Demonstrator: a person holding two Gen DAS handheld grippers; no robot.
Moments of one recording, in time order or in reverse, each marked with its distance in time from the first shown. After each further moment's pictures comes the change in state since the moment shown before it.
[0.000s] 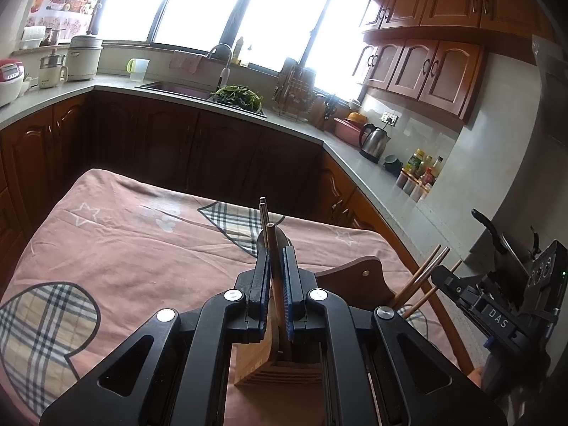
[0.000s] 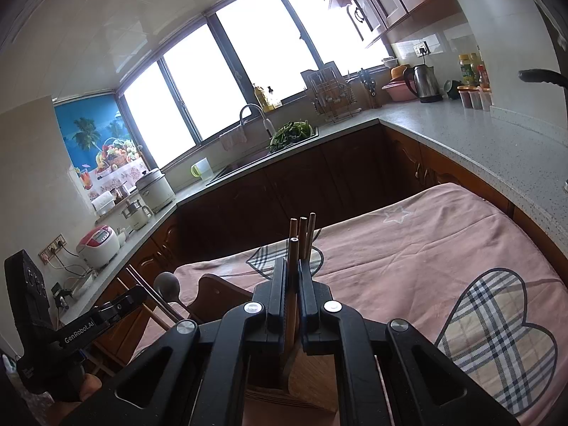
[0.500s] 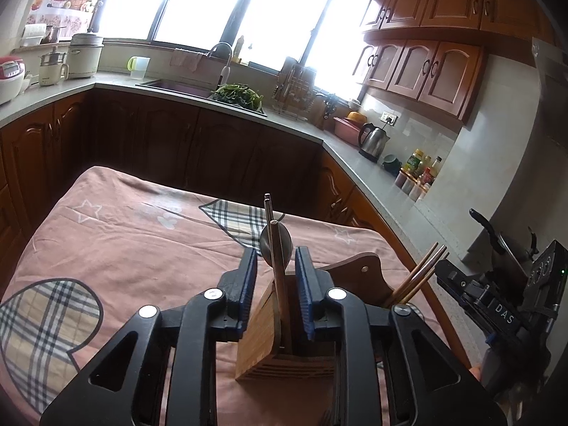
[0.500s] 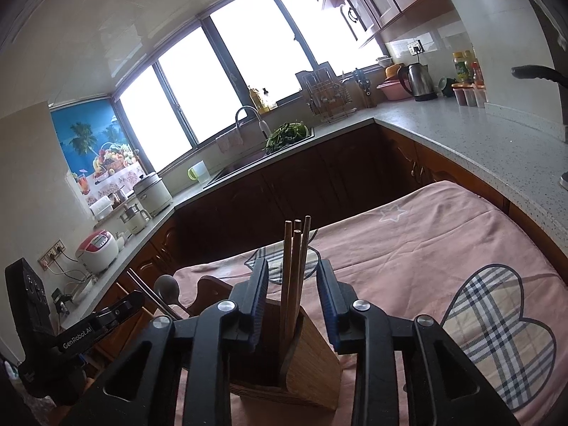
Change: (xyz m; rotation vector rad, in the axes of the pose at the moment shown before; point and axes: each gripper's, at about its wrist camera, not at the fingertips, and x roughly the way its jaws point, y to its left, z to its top) left arm -0.008 0.004 -0.001 -0.011 0.002 0.000; right arm -0.004 -0.006 0.000 0.025 -0.011 -0.009
